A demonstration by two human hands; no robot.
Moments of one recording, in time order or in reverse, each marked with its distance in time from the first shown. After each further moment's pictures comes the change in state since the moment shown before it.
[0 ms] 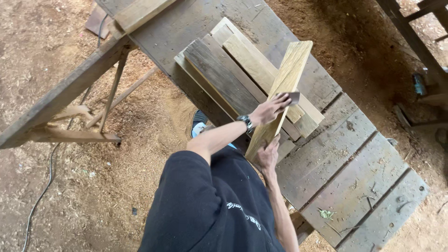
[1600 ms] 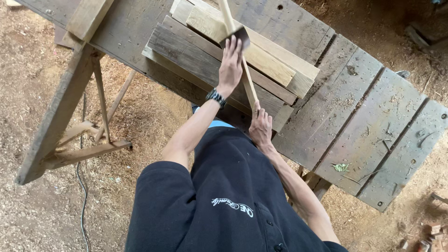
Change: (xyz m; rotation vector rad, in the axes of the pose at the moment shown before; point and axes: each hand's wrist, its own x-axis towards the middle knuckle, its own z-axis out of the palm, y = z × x) left_hand 0.003 -0.062 -0.045 0.225 0.441 -0.126; right_hand 0.007 0.006 0.012 -0.626 0.242 -0.556
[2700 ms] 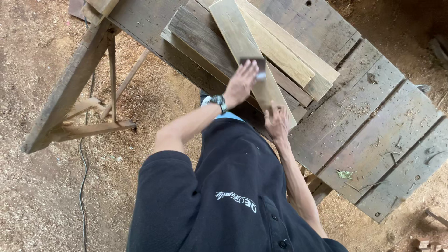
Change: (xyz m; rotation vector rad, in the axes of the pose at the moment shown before) left_hand -0.077 -0.007 -0.053 0.145 -0.411 0.224; right_hand 0.008 0.027 0.008 0.311 -0.199 0.139
